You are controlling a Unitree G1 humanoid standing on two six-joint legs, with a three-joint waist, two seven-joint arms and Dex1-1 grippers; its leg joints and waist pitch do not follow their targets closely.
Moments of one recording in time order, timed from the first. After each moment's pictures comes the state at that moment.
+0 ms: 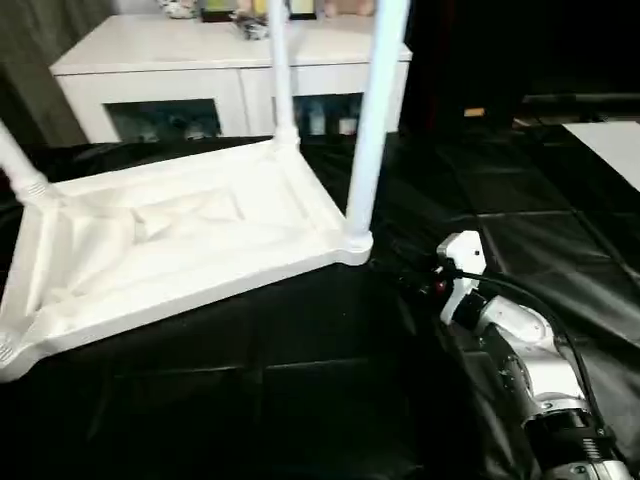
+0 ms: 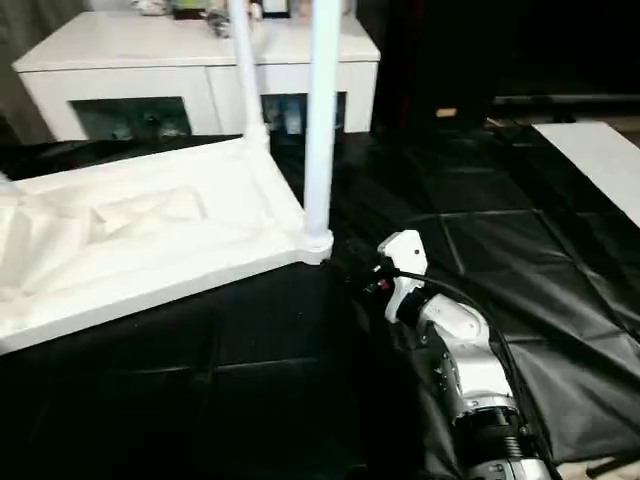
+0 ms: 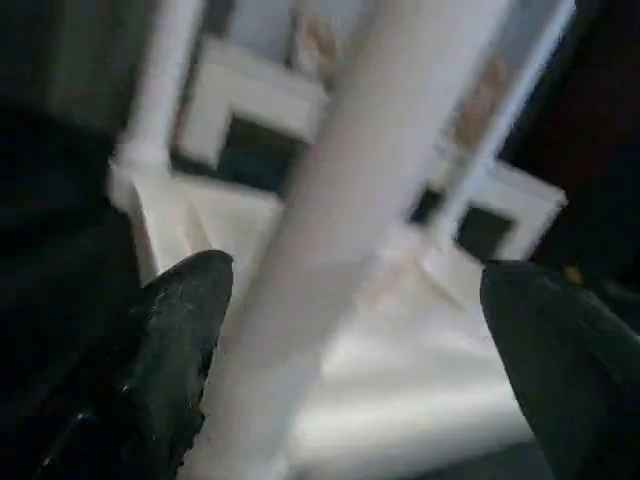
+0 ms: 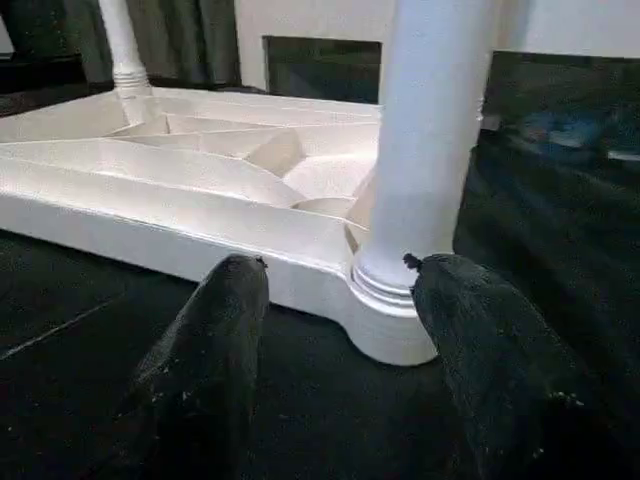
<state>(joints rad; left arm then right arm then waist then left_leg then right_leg) 0.15 0.76 0.95 0.53 -0.81 0.31 -1.08 -0.31 -0.26 0.03 0.36 0.24 -0.01 0.74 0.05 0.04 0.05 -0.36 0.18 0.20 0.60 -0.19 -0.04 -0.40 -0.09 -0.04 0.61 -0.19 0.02</state>
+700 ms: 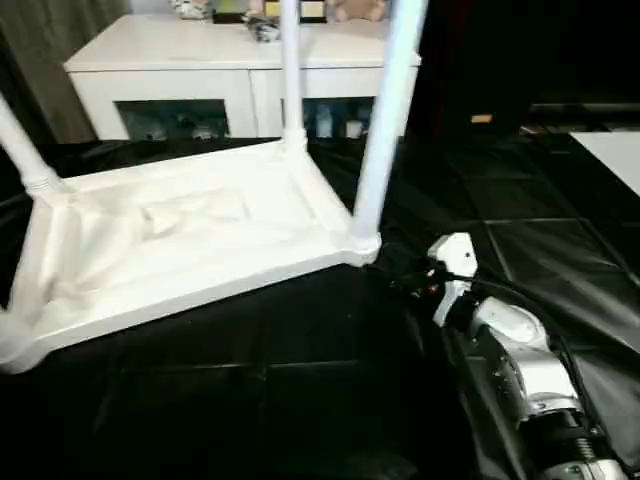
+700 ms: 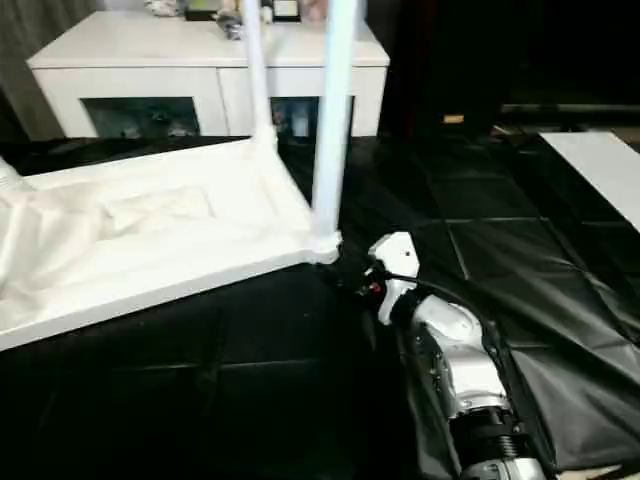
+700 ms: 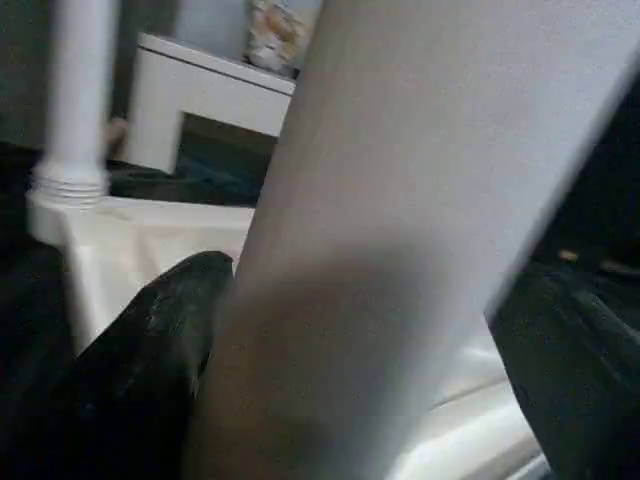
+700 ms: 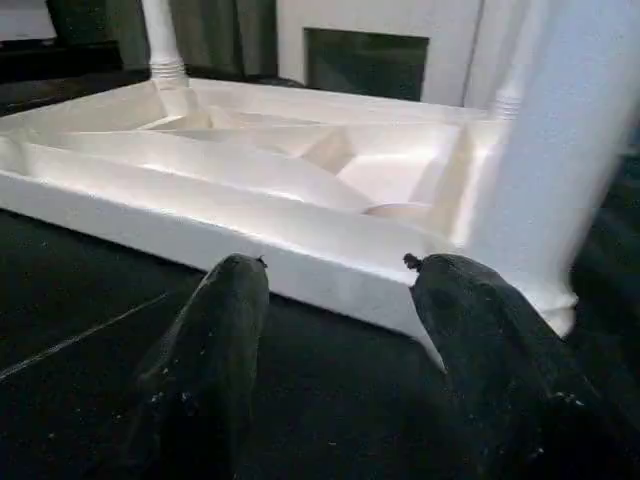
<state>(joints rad) -0.08 0.72 0.72 0.57 -0.69 0.20 -1.03 -0.31 -0.24 0.07 0.36 0.22 -0.01 0.76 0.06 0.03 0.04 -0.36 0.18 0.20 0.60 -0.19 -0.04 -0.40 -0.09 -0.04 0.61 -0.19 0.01</state>
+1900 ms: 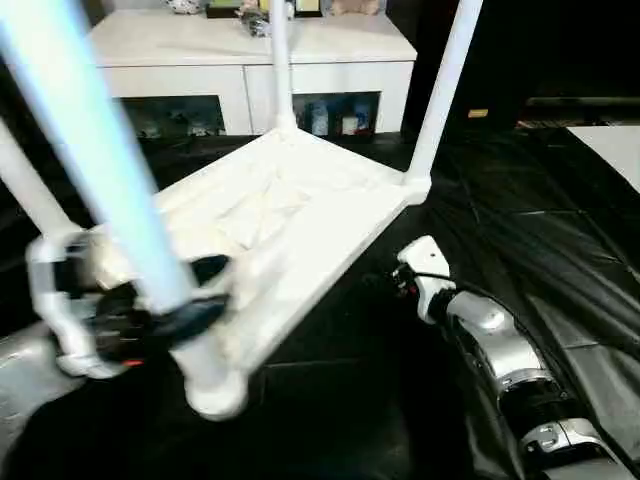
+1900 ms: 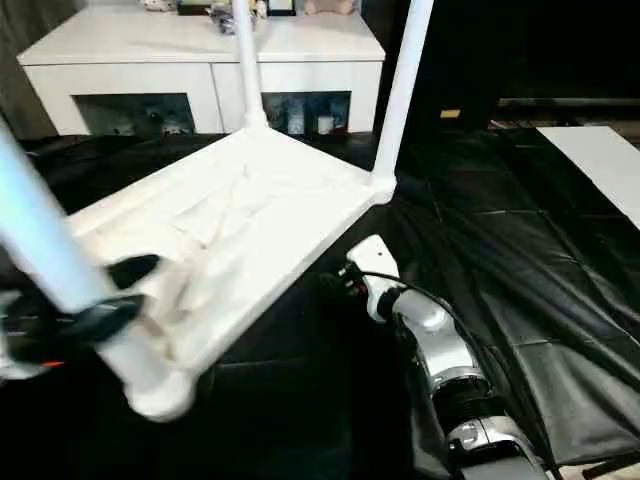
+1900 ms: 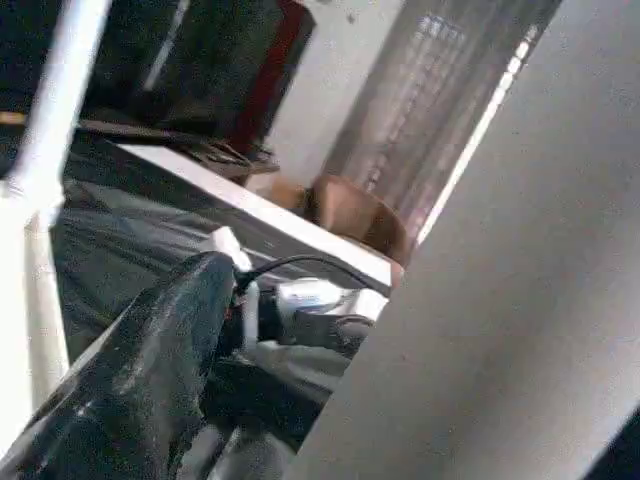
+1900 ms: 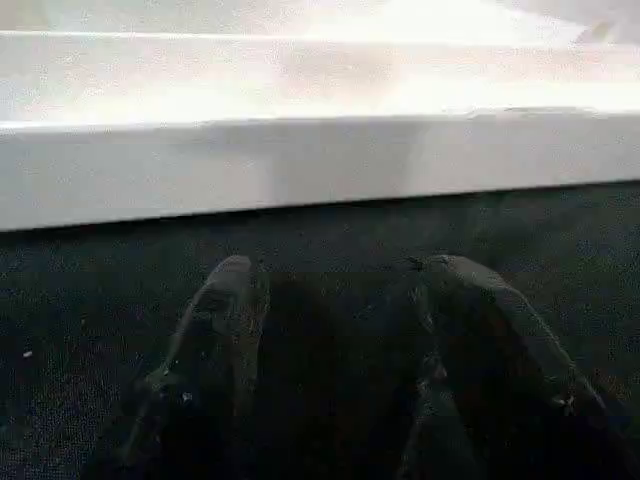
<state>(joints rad) -0.04 0.59 0.25 -0.30 -1.03 0.74 -1.08 -0.47 -0.22 0.13 0.69 0.00 -0.02 0.55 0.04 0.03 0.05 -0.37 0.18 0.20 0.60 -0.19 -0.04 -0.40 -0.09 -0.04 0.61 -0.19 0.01</state>
